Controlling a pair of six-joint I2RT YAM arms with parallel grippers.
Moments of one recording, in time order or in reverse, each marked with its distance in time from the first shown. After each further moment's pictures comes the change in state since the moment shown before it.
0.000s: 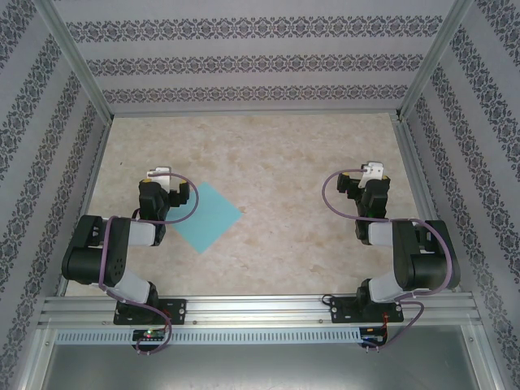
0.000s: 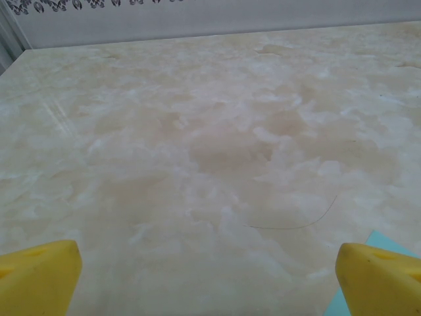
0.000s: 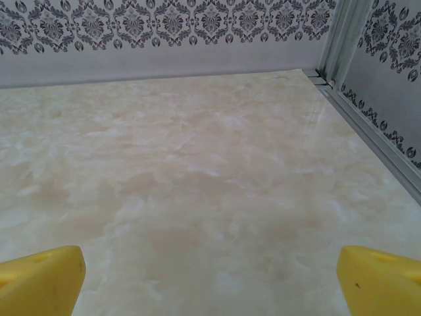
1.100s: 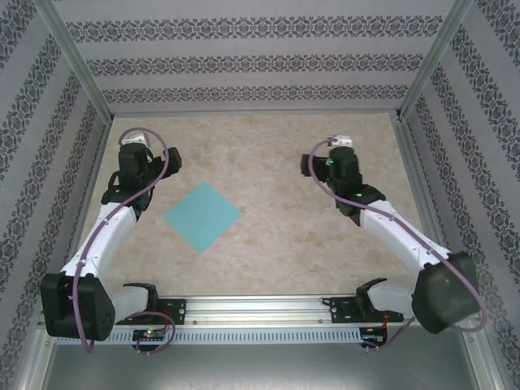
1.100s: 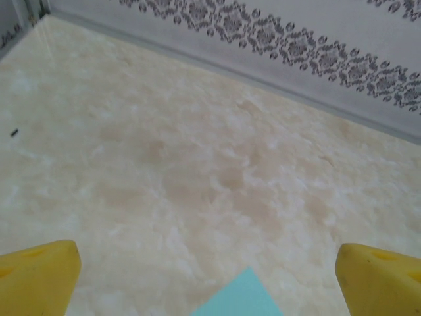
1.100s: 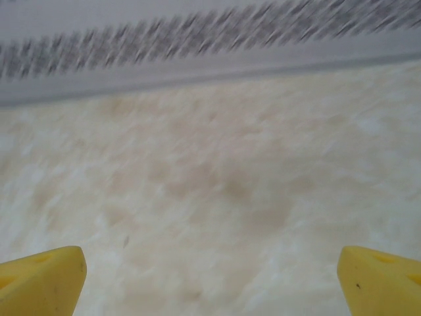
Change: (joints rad) left arm 0.000 -0.369 0.511 -1.048 0.035 -0.408; right arm 0.465 -0.208 0.510 -0.965 0.148 0.288
